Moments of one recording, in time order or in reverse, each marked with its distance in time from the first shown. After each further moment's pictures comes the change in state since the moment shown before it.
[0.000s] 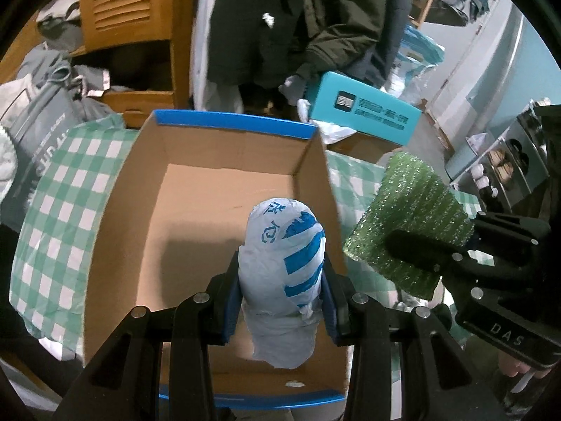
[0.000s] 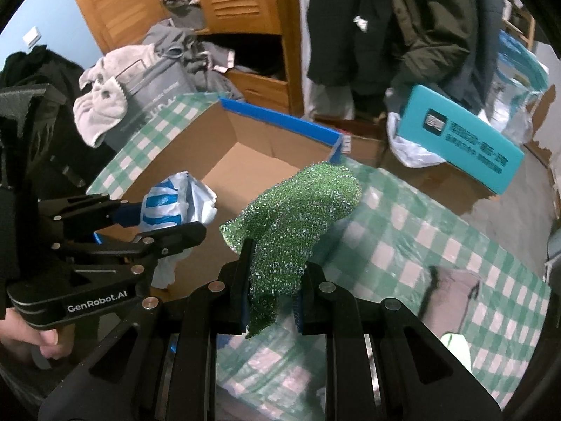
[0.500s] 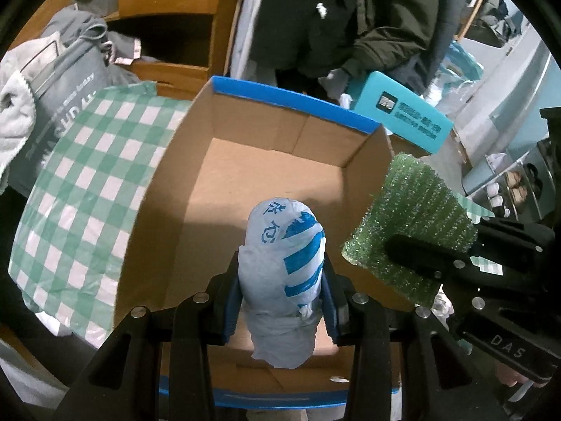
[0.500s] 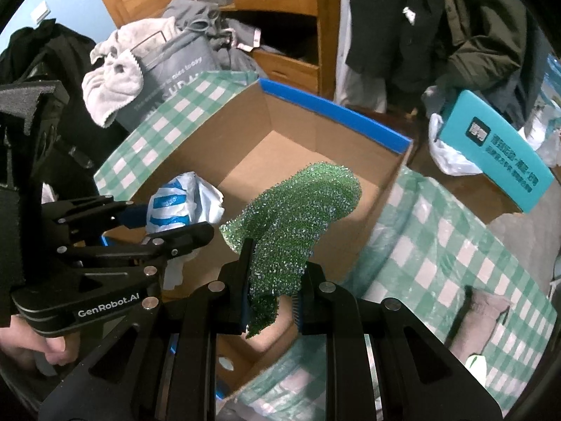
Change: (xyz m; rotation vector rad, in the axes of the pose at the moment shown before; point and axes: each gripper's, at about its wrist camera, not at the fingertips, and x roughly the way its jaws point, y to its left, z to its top) left arm 0.013 0.059 -0.009 -0.116 0.041 0.034; right arm 0.049 0.043 0.022 -0.063 0.084 0.045
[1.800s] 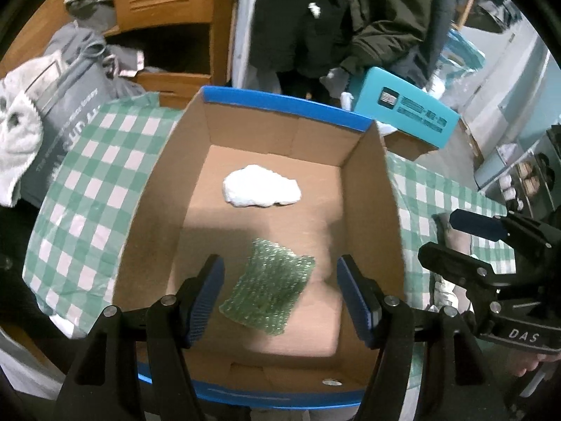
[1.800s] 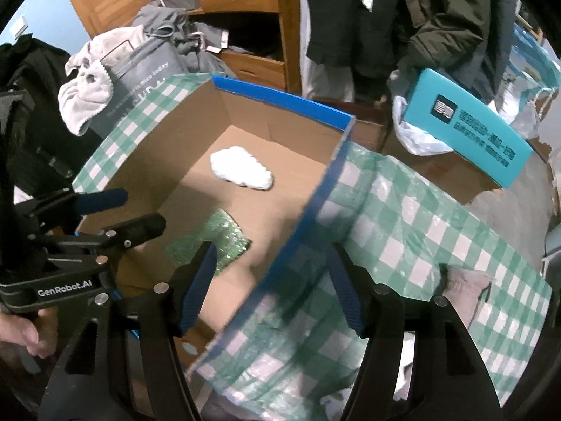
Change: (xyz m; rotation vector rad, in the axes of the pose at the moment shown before) left arm -0.004 -0.036 0.000 0.054 -0.012 0.069; right arm -0.016 -0.042 -0.022 0.079 -0.011 -0.078
